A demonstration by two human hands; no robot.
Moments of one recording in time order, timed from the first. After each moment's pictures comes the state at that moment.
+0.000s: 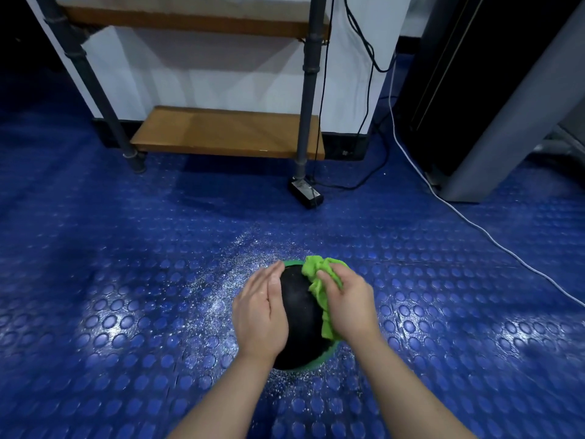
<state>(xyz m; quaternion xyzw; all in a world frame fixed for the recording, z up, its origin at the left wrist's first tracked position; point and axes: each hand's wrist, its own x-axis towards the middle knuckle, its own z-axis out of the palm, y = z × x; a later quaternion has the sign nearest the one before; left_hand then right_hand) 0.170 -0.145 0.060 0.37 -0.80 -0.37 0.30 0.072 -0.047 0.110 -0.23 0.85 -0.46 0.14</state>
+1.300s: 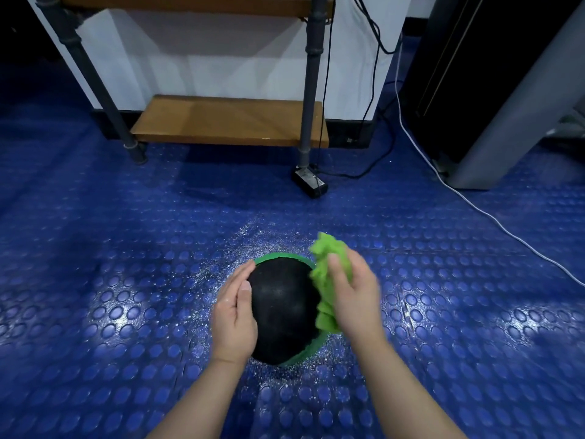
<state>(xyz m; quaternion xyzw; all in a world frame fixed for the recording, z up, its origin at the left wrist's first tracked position) 0.210 -0.171 0.030 0.33 -0.68 -0.54 0.38 0.087 -0.050 0.106 -0.22 0.77 -0.58 0.12</state>
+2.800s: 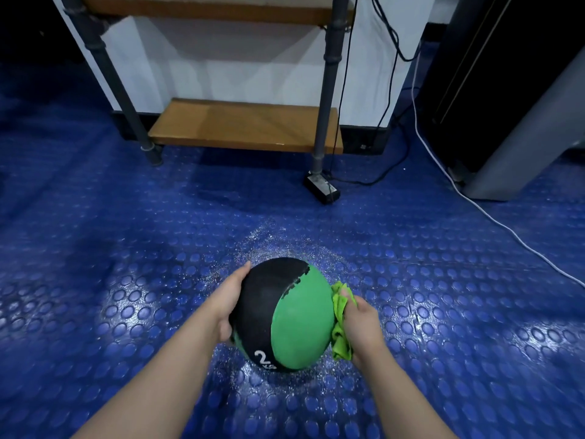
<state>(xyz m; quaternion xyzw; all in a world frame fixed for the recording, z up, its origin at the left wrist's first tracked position) 0.200 -0.224 0.080 0.52 -0.42 -0.74 -0.06 0.074 -0.047 0.029 0.04 0.76 -0.56 0.33</state>
